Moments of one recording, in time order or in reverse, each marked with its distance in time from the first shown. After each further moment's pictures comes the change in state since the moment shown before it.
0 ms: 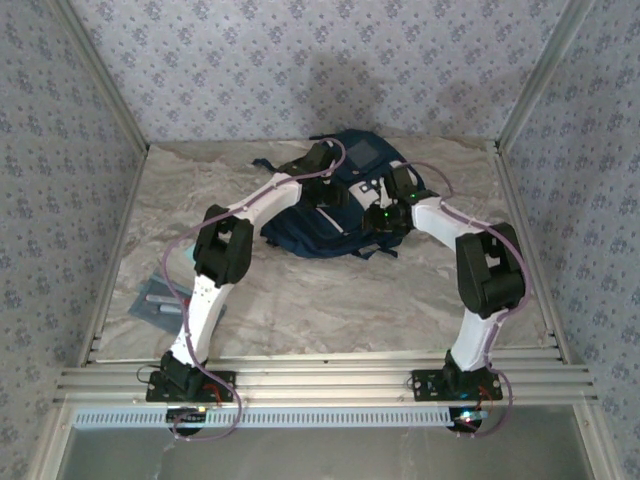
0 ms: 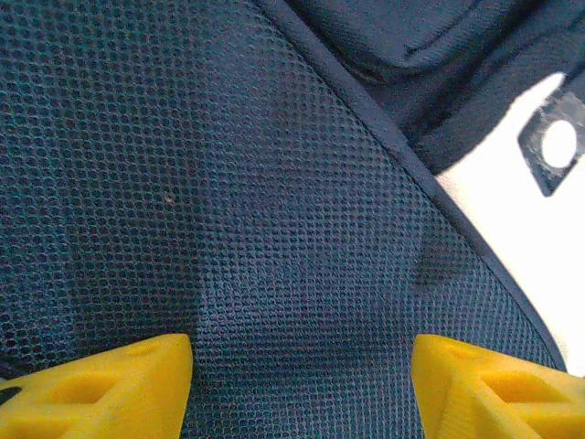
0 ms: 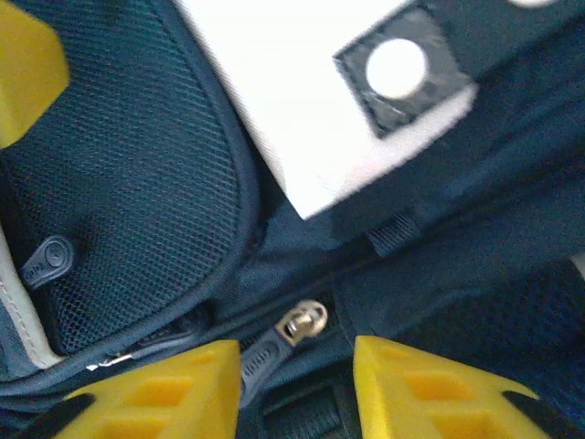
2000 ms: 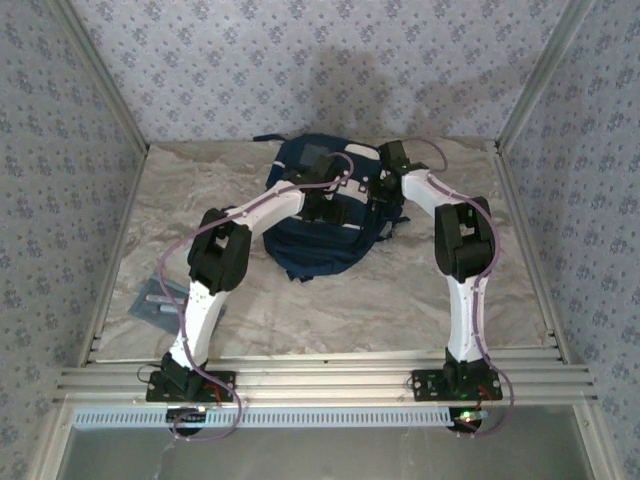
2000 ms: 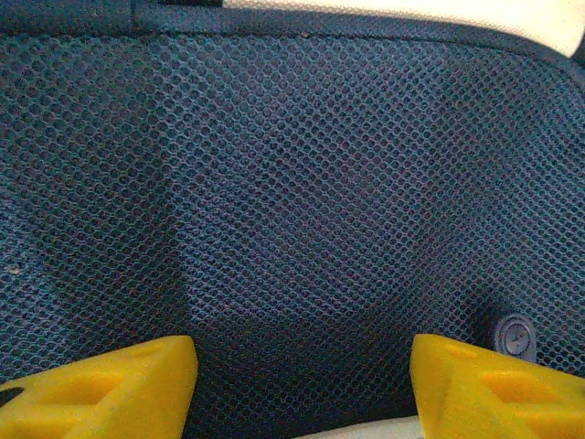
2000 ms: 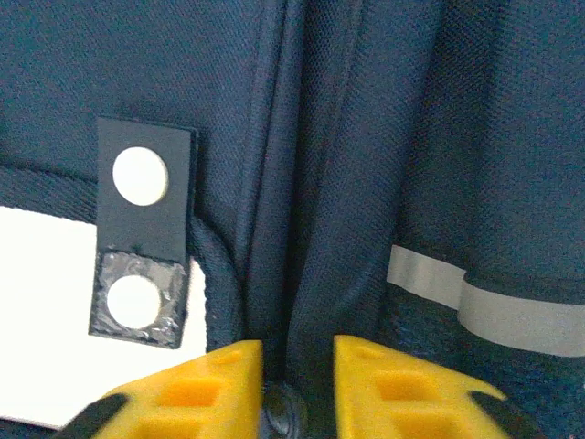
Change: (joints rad) left arm -0.051 -0.094 -0.150 -0.066 -0.065 0.103; right arm -0.053 0.373 0.460 -0.060 0.120 0.073
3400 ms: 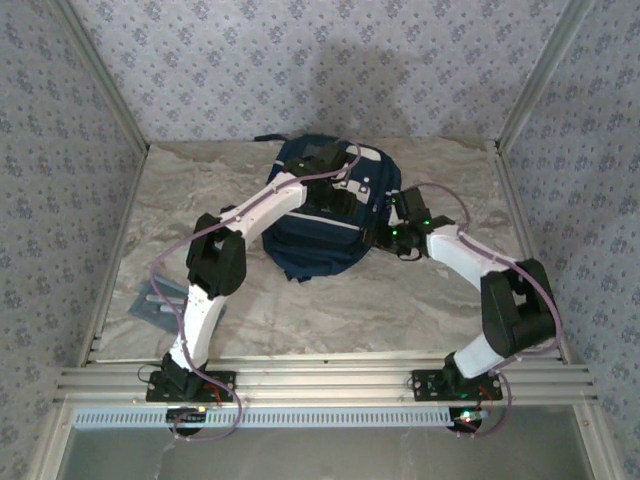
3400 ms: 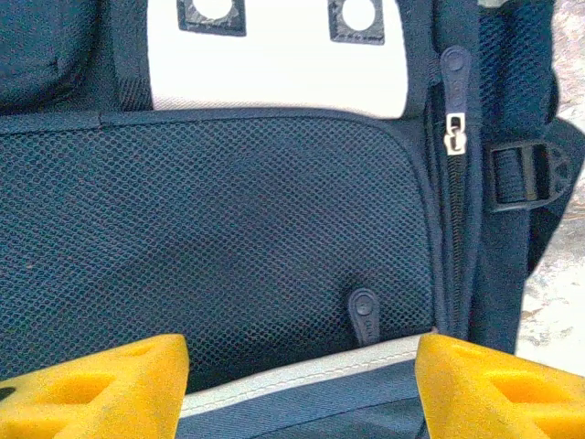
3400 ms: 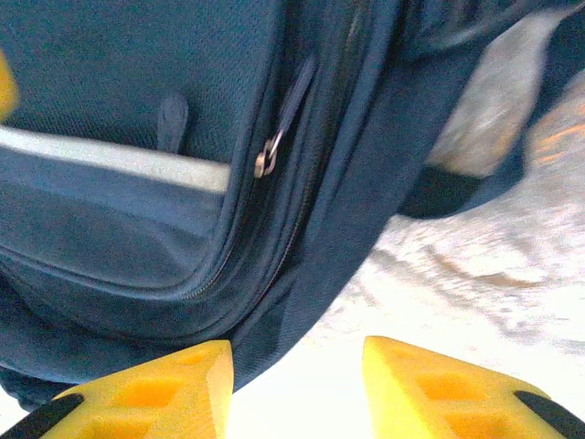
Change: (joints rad) left arm -0.038 -0.041 0.148 -0.130 -0.015 0.030; right arm 0.072 -0.658 -0.735 0.139 -0.191 0.153
